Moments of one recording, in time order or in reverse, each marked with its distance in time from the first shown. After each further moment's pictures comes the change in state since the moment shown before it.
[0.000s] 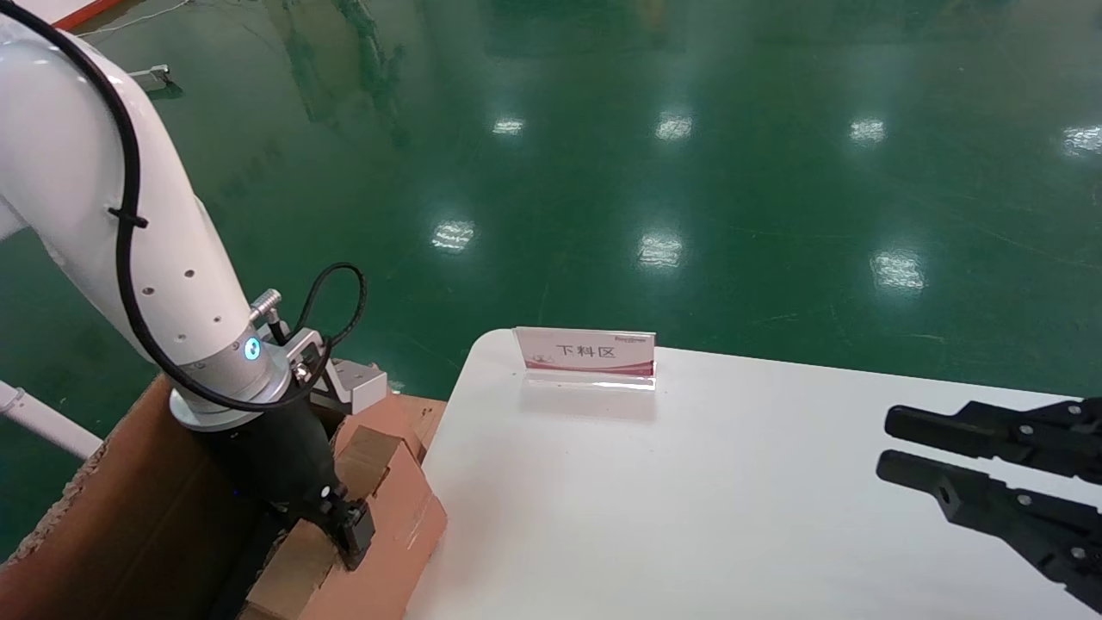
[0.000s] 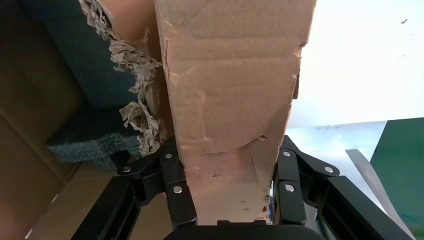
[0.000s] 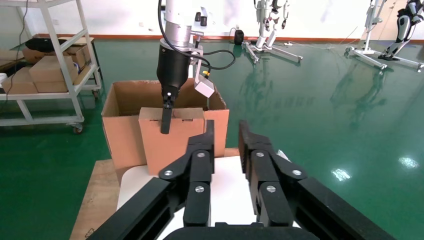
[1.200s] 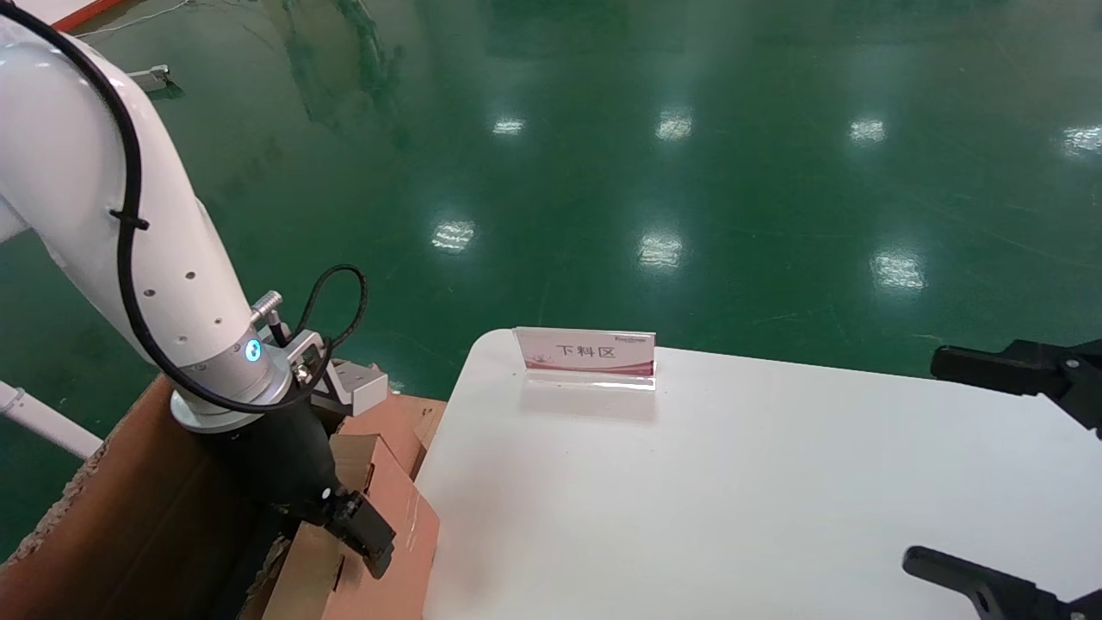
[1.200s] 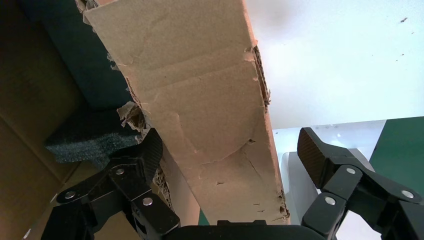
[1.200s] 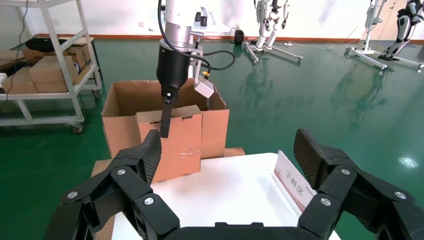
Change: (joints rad) left arm 0.012 0.000 0.012 0.001 -0.002 -0.005 -0.002; right arm 0.000 0.000 0.000 0.000 0.000 0.000 0.000
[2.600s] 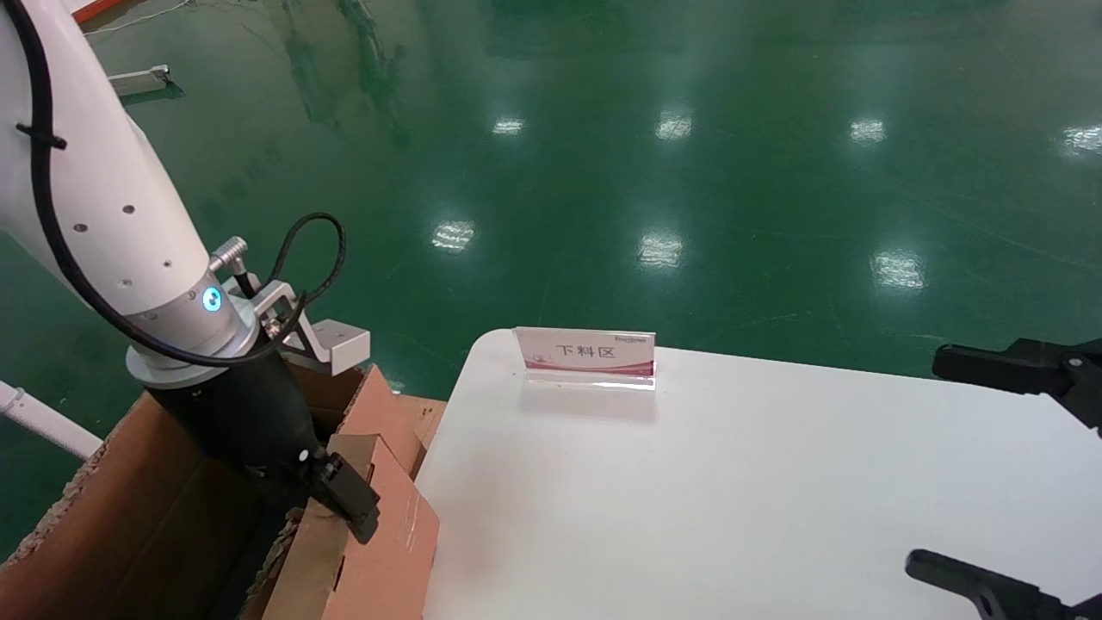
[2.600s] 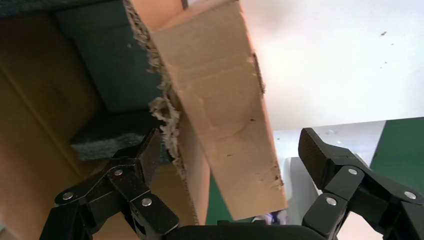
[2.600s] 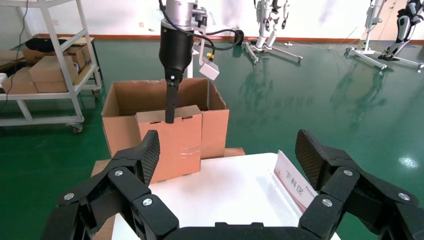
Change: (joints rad) left arm -0.092 -0.006 -0.029 0.000 -0.009 0.066 0.012; right arm 0.000 0.000 0.000 0.000 0.000 0.000 0.000
